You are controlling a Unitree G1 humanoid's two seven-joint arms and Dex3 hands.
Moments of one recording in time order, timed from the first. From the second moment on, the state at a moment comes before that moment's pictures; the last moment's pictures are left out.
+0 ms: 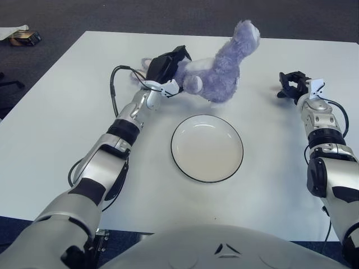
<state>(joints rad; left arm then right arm) -0.77 0.24 -0.34 0.72 0.55 -0.39 0.33 -0.75 -0.46 -0.16 1.00 -0.03 0.04 0.11</state>
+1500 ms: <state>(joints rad) -0.42 0.33 -0.25 0.24 0.45 -0.64 0.11 -0.76 -0.44 -0.10 1.07 -0.03 -0.02 0.13</state>
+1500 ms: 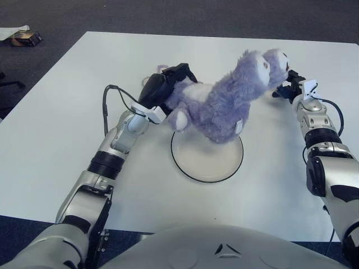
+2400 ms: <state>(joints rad) -0.42 0.33 -0.26 0.31 0.52 -0.83 0.11 -0.80 -0.41 -0.09 1.09 -0.02 -0.02 0.14</state>
